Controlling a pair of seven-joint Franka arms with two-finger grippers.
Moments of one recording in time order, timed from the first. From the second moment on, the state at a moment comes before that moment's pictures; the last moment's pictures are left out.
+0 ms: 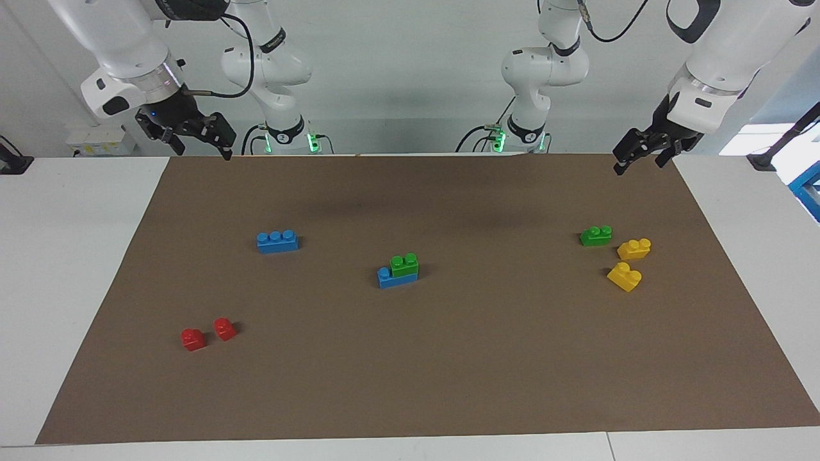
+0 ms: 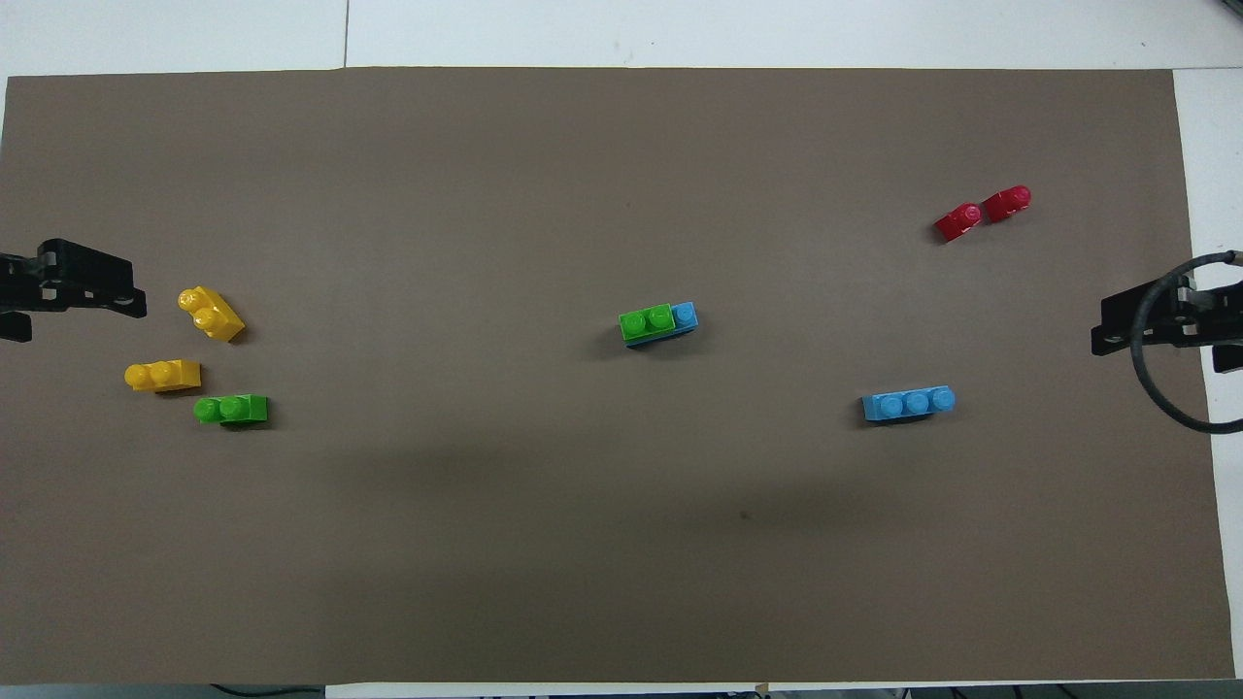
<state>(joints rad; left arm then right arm) -0.06 -0.01 0.02 -1.55 -0.03 1.50 -0.16 -0.02 -0.05 0.00 -1.57 0.02 1.39 0.16</state>
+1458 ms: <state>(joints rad) -0.06 -0.01 0.02 -1.55 -0.03 1.50 -0.15 -0.05 -0.05 -0.01 -1.56 -0.05 1.37 0.16</state>
